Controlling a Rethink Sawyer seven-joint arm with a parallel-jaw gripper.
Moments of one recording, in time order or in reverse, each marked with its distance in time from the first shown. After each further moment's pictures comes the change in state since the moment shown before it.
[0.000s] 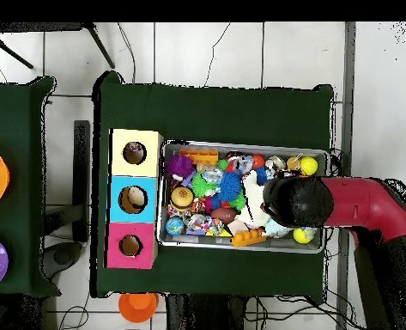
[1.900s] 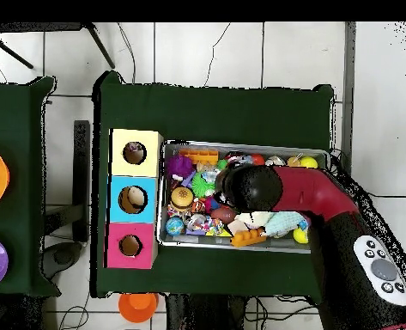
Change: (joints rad) arm 0.154 0.101 -0.060 0.008 0.201 -0.101 0.000
